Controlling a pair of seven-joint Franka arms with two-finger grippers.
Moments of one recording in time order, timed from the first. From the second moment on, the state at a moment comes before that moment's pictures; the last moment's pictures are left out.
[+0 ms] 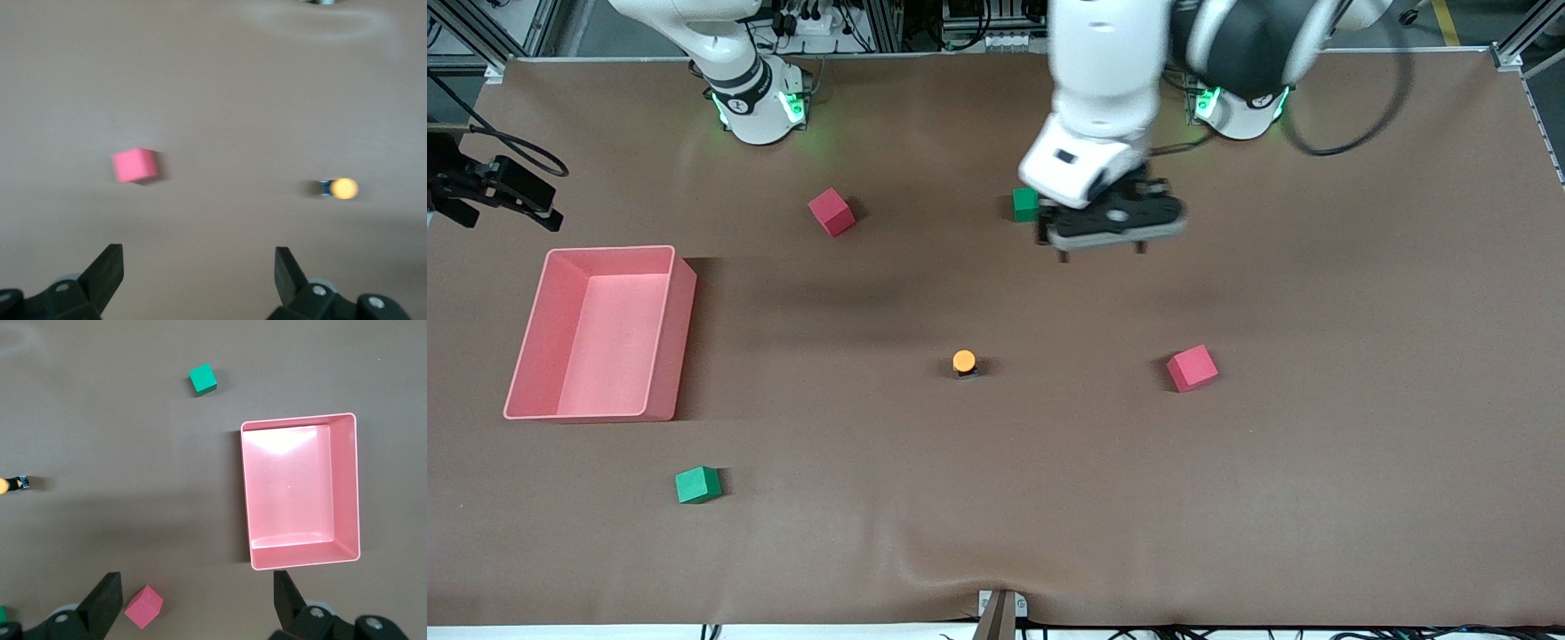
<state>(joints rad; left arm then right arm) -0.55 0.29 -0.16 -1.31 0.24 1.65 -0.77 -0.01 -0.02 0.02 -1.50 -0.01 1.50 0.07</state>
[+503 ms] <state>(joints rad) -0.21 0.23 -0.16 -1.32 0.10 1.56 -0.33 -0.01 -0.02 0.02 -1.50 -0.01 1.50 0.07</state>
